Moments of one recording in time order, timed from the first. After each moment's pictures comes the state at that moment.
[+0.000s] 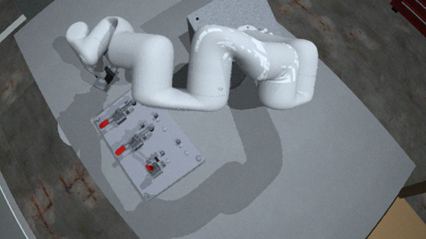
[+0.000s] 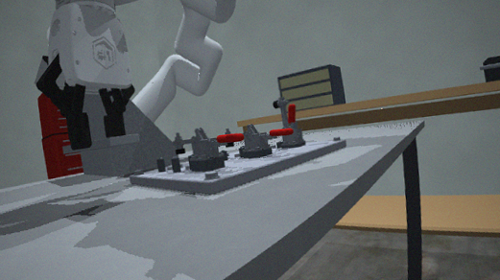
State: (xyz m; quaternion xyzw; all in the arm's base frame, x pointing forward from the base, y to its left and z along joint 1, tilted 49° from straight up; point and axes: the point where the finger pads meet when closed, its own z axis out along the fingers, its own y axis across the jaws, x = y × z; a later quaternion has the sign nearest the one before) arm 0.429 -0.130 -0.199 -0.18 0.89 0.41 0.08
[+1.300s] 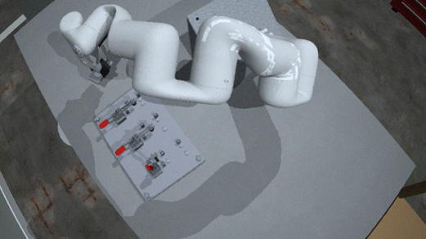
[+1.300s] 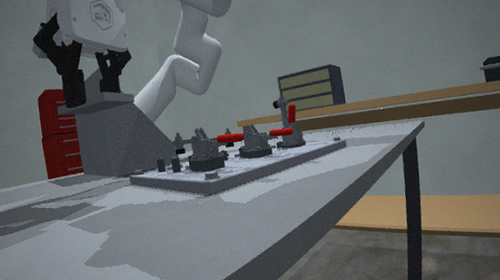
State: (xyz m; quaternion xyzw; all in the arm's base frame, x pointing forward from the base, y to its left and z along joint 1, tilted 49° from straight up) arm 0.429 -0.168 -0.165 -0.18 0.89 0.41 0.08
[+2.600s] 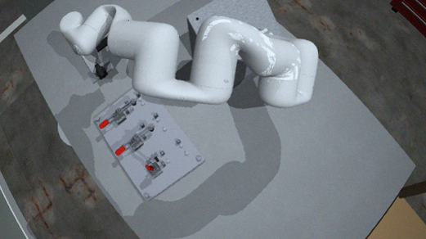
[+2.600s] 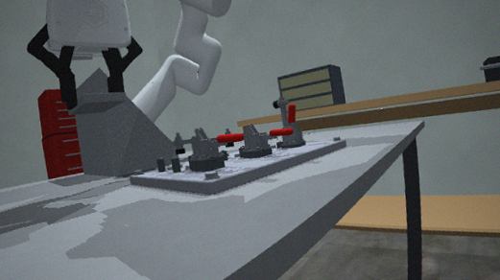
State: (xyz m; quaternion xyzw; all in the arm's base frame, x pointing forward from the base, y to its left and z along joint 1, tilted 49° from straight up) arm 0.429 -0.168 -0.165 0.01 0.91 0.42 -0.01
